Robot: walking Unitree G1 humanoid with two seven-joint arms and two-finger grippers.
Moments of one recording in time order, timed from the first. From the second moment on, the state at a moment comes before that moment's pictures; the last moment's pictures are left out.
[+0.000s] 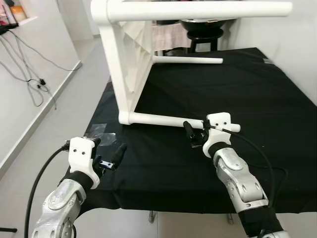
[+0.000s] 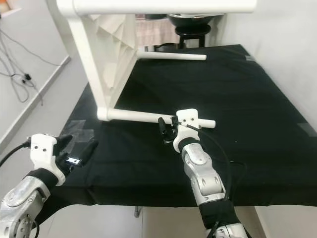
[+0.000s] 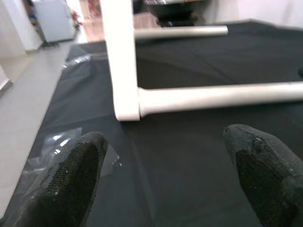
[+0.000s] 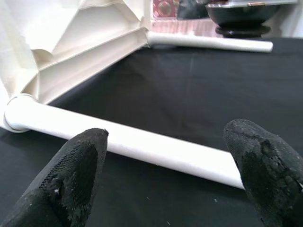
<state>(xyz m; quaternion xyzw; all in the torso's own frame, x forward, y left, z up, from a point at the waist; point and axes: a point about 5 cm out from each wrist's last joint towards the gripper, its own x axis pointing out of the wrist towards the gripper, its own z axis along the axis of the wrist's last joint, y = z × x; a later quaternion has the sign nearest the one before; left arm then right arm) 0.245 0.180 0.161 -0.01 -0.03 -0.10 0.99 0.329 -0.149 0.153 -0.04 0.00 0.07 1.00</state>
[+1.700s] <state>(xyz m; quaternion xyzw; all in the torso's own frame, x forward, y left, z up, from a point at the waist) 0.236 0.136 0.149 0.03 -0.03 -0.24 0.97 0.344 -0.145 0.138 -0.03 0.01 0.10 0.99</state>
